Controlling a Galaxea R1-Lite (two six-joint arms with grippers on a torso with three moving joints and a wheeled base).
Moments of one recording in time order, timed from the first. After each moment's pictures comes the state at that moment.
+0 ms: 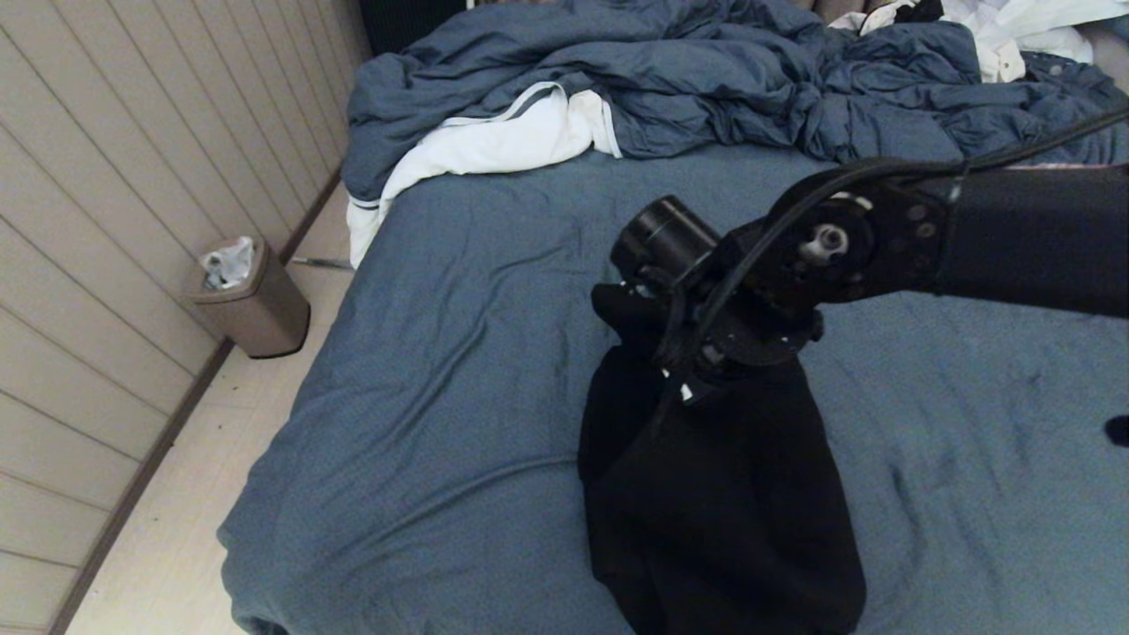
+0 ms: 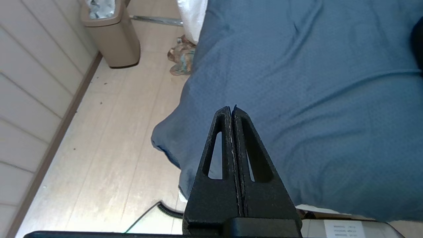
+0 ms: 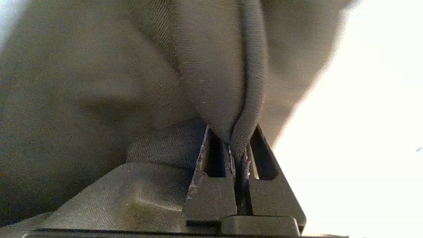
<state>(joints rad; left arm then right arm) 0.00 0.00 0.00 -0.01 -0.01 0.01 0.67 2.00 -1.87 0.88 -0.68 0.13</state>
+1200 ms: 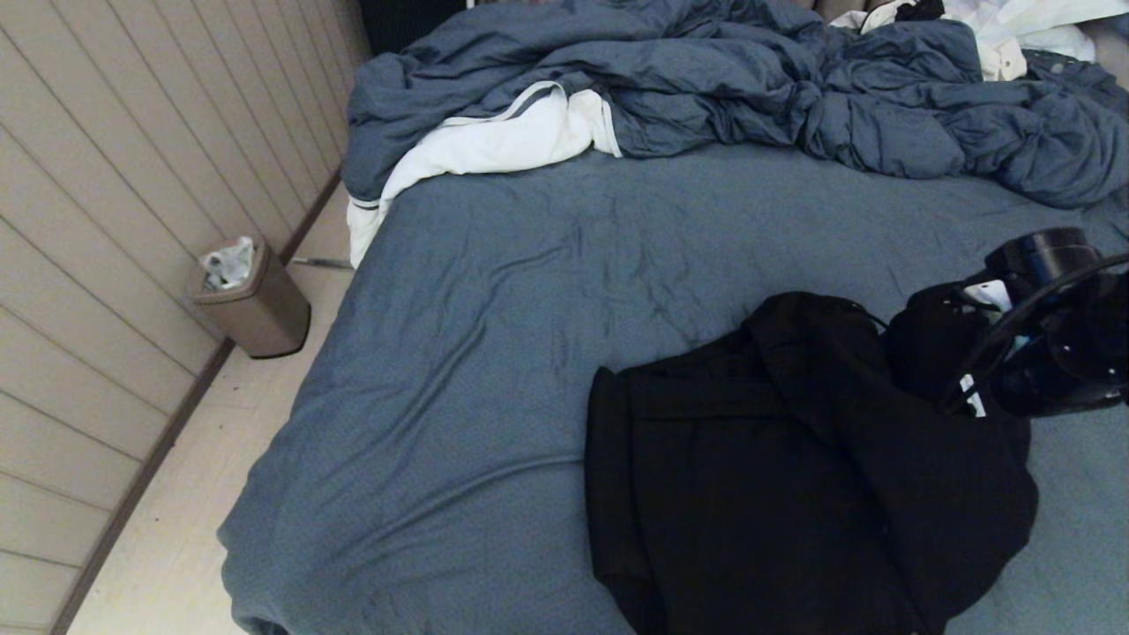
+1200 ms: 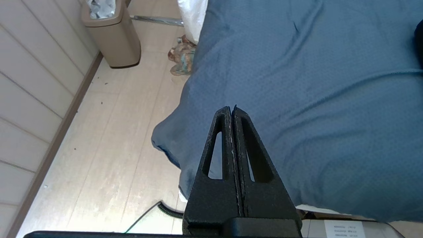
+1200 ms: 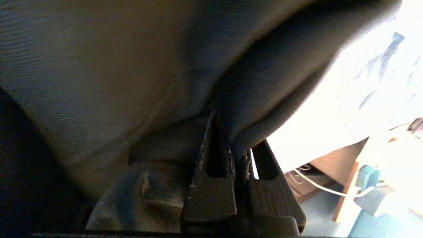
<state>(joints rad) 0.00 0.00 0.00 -0.01 0.00 0.00 -0.16 1.73 -1.18 0.33 -0.43 -0.12</state>
